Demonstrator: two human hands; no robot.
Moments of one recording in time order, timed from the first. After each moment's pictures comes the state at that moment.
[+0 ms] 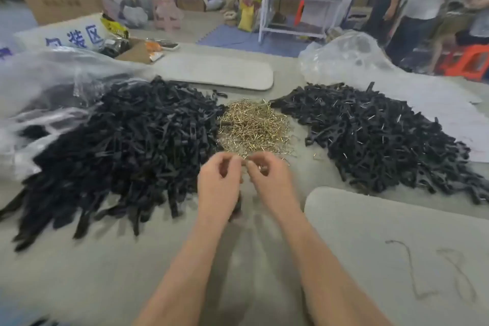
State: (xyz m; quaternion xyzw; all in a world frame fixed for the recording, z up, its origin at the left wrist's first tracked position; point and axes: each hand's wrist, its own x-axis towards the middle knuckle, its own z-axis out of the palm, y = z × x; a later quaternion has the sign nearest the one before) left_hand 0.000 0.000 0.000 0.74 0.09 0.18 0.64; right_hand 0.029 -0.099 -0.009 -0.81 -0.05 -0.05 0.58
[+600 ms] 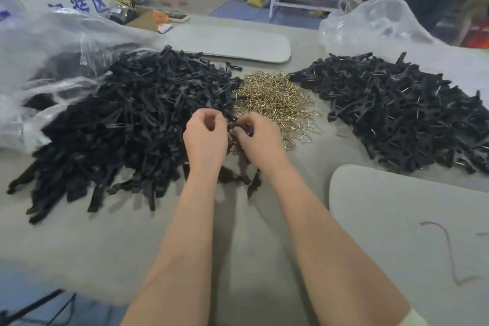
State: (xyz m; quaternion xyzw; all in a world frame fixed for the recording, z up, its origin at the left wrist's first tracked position) left_hand 0.031 0.048 -0.002 0.74 0.19 0.24 0.60; right_hand 0.060 -0.049 -0.007 -0.89 -0.12 -0.07 0.43
